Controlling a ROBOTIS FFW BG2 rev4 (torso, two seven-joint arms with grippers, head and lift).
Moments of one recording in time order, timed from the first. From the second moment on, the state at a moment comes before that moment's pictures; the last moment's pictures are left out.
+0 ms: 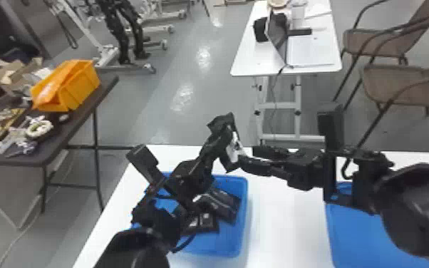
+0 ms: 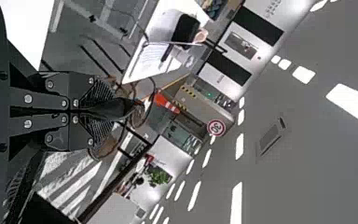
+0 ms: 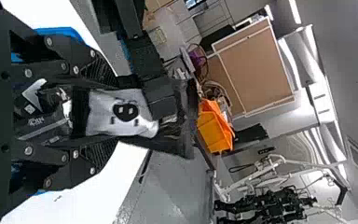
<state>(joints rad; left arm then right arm) 0.21 0.03 0.11 -1.88 0.56 0.27 -0.36 -0.31 -0.19 0.51 -1.53 -0.50 0.53 0.56</state>
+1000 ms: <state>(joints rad) 0.46 0.00 0.26 -1.90 -0.06 -0.02 -0.24 0.16 -0.02 -0.08 -1.86 -0.26 0.43 0.44</state>
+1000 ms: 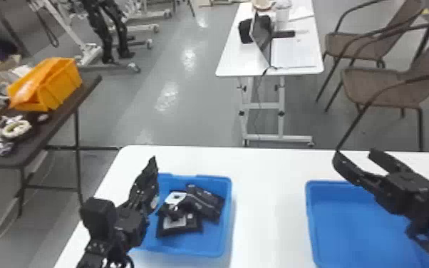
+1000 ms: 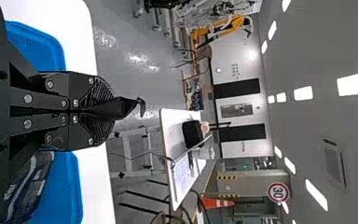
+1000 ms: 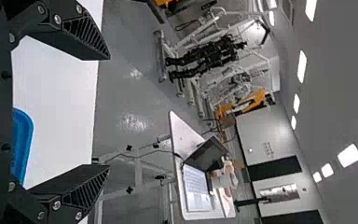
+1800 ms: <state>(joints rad) 0.49 0.00 0.23 -1.86 0.06 -0.06 -0.22 0.20 -0.06 -0.10 -1.95 -0.24 0.41 0.41</state>
